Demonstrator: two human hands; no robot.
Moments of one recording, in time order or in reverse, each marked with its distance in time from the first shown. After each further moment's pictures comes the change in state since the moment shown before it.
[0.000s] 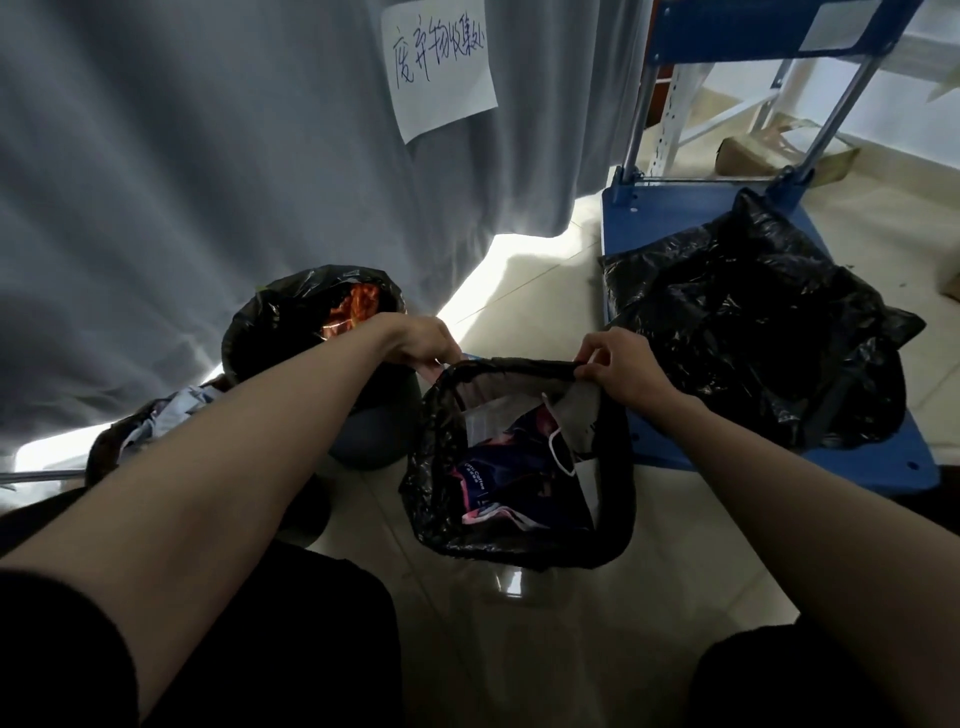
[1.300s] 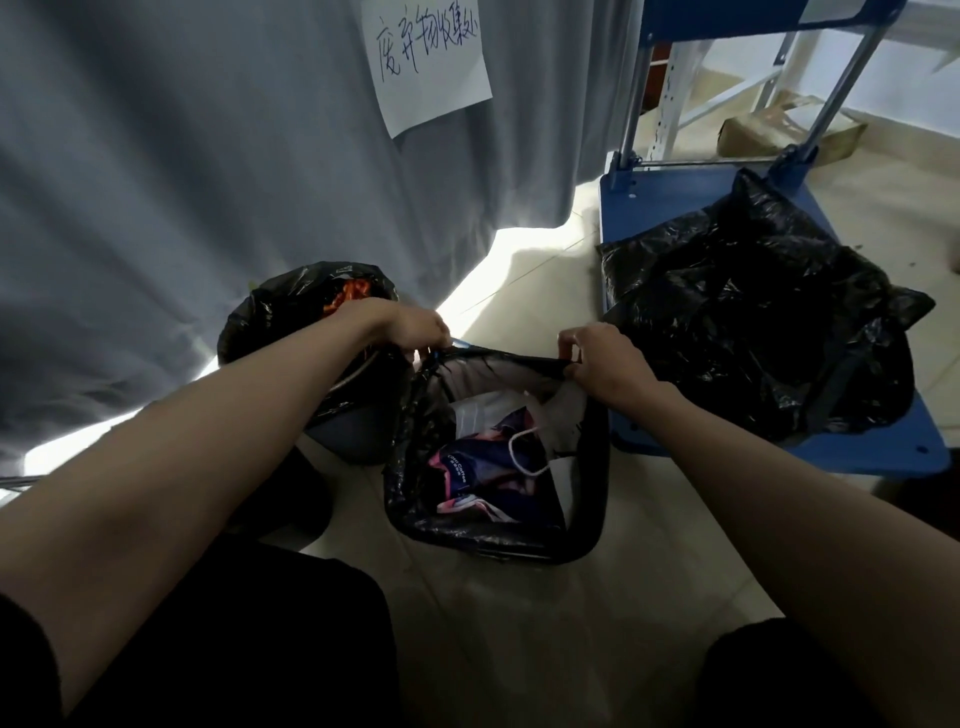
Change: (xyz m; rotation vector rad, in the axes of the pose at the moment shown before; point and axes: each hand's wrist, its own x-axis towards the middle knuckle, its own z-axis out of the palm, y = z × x) left_hand -0.017 0.021 -0.001 0.558 0.041 0.005; right_hand -0.006 -0.018 0.006 -0.208 -0.067 -0.017
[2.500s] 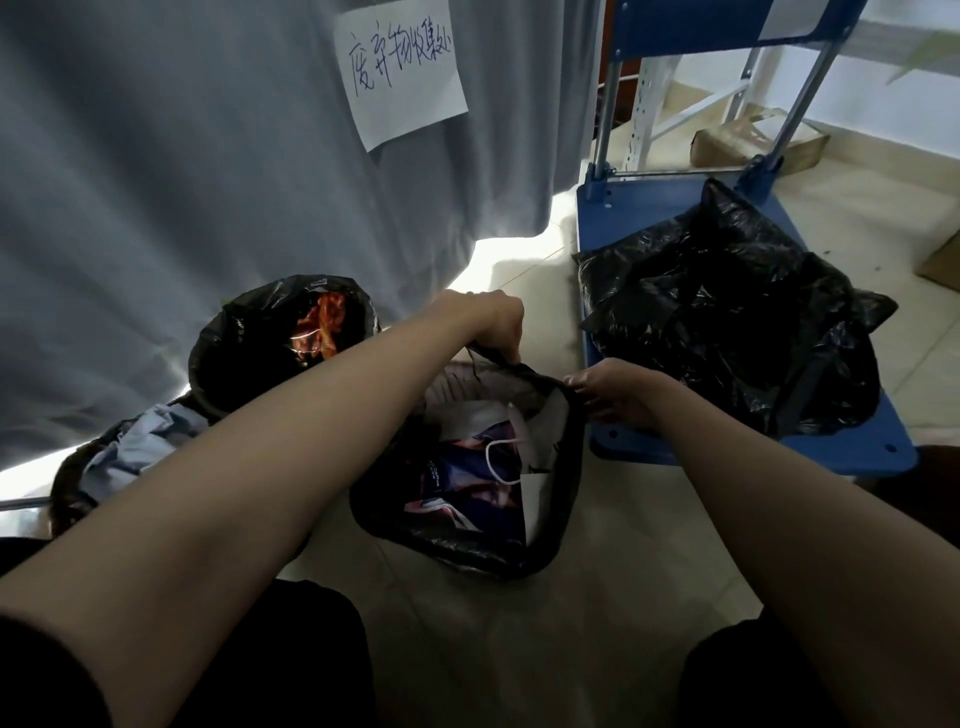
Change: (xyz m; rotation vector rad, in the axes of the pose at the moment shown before) left_hand 0.018 0.108 0.002 0.366 0.205 0.141; right_hand 0.000 0.043 0.003 0.842 -0.443 0.637
